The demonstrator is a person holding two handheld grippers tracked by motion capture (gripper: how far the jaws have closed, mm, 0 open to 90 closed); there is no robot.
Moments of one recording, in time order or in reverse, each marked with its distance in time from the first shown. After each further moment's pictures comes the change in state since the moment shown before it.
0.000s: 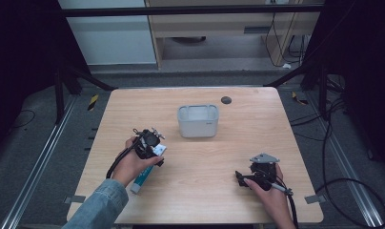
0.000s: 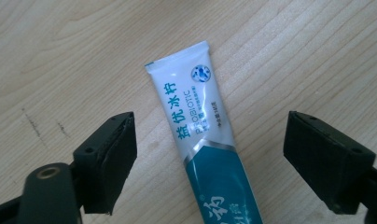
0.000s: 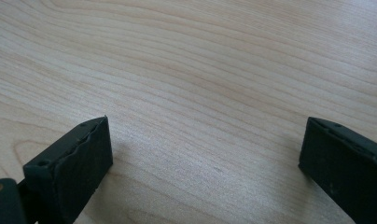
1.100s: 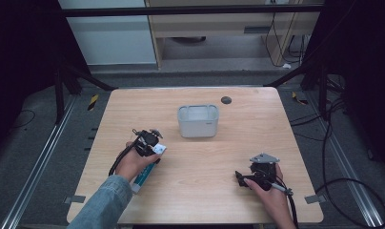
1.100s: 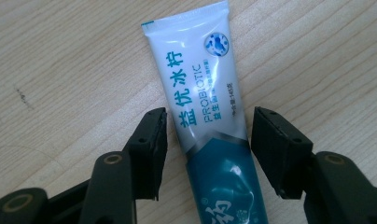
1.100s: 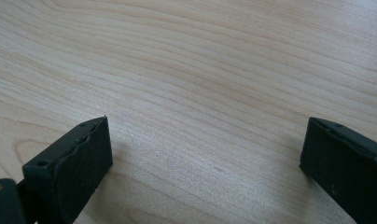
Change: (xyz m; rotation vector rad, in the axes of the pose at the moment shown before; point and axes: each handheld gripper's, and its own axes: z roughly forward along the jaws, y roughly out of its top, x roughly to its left) left arm 0.012 -0.003 0.023 0.104 -0.067 -0.124; right arm 0.000 0.000 0.000 0.001 0.003 -0.001
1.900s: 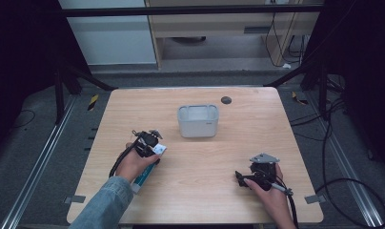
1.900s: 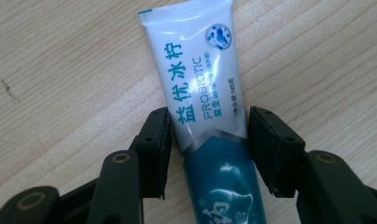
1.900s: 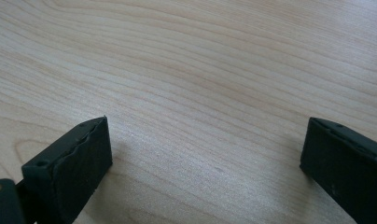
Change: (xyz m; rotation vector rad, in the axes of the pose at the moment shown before) left arm 0.002 -0.001 0.004 0.015 -0.018 -0.028; right arm 0.000 0.000 0.000 0.000 0.000 -0.001
